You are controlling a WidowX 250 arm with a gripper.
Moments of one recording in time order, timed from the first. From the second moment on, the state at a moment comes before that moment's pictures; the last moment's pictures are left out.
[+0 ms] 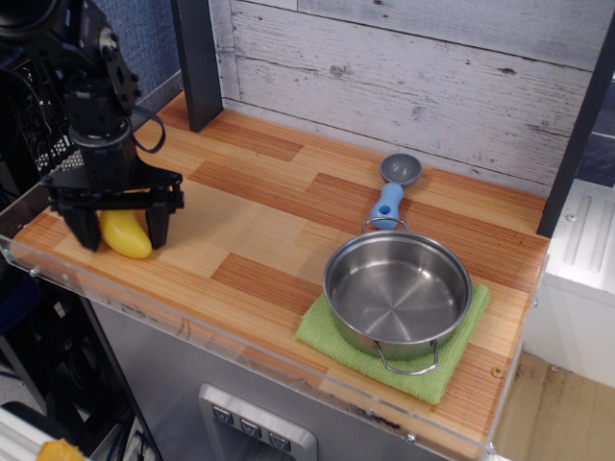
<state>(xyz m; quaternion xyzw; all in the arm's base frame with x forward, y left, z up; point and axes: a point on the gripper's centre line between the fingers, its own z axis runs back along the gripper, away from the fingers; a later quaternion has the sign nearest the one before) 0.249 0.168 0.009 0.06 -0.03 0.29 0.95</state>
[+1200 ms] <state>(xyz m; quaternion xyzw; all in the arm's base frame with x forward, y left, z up) 0.256 0.109 0.099 0.01 -0.12 0.24 0.96</state>
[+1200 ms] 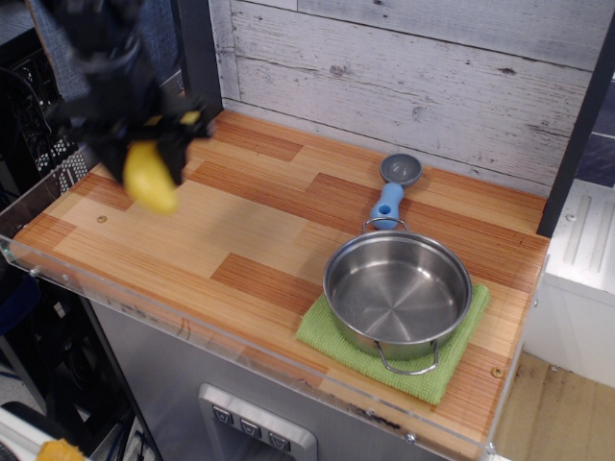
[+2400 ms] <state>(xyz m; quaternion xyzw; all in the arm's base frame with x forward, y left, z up) 0.284 -0.060 0.052 -0.02 -0.08 0.06 0.99</state>
